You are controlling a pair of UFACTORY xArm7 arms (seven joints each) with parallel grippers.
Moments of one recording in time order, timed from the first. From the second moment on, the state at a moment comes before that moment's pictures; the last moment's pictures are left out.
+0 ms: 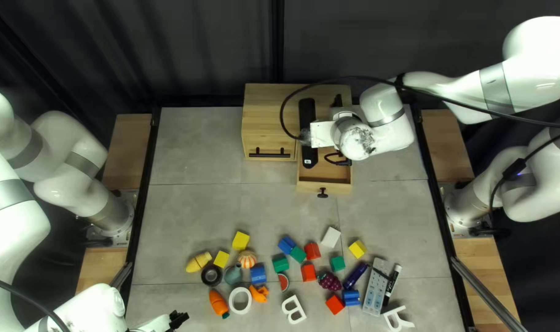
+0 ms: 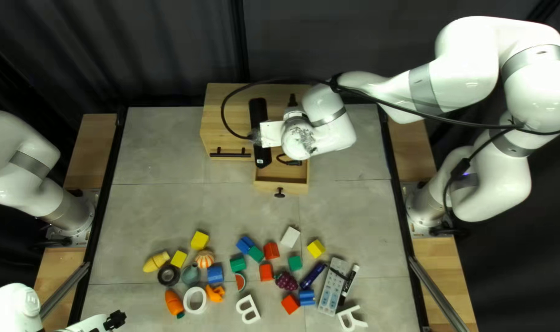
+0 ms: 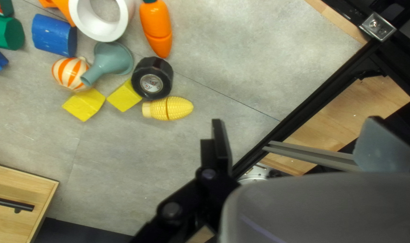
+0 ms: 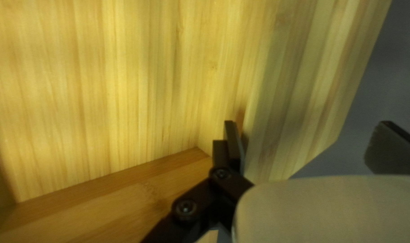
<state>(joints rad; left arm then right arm) -0.38 -0.02 -0.59 1.10 0.03 1.37 0.09 -0.13 -0.02 -0.06 0.83 -0.91 0.97 0.36</state>
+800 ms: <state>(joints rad) -0.38 -0.02 -0.59 1.10 0.03 1.37 0.09 -0.14 -0.01 -0.07 0.88 -0.74 0.95 0.26</state>
